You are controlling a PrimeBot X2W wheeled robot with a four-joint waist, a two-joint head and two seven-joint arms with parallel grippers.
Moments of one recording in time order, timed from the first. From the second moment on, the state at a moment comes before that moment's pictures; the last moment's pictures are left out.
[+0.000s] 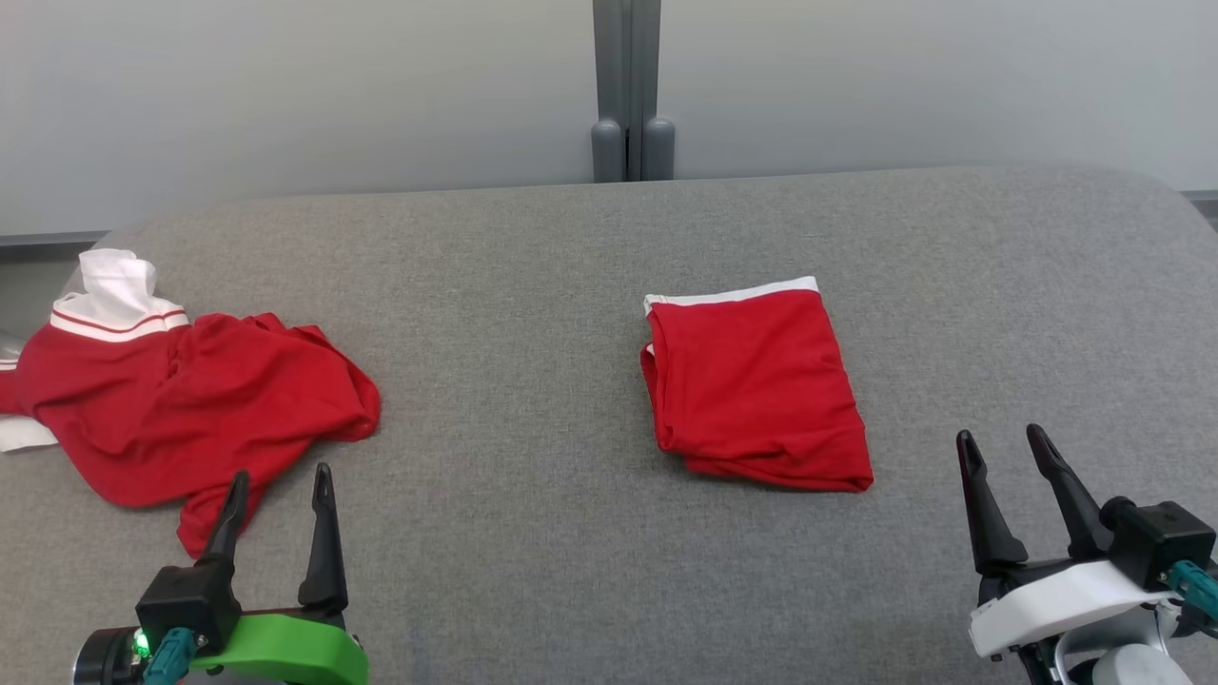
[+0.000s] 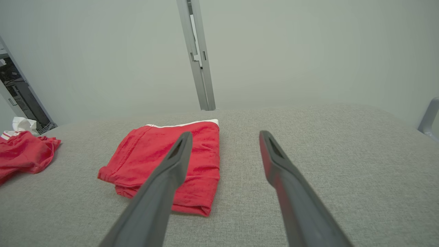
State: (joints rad) left arm 0.04 0.10 -0.02 0.08 -0.19 -0.03 -0.16; right arm 0.01 -0.19 0.04 0.17 0.31 0.13 -0.26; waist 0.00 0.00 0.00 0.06
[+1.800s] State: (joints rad) left arm -0.15 0.06 -0.15 0.17 -0.20 0.02 -0.26; right arm -0.56 -0.27 0.22 0.83 0.39 0.13 -0.22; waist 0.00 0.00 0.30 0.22
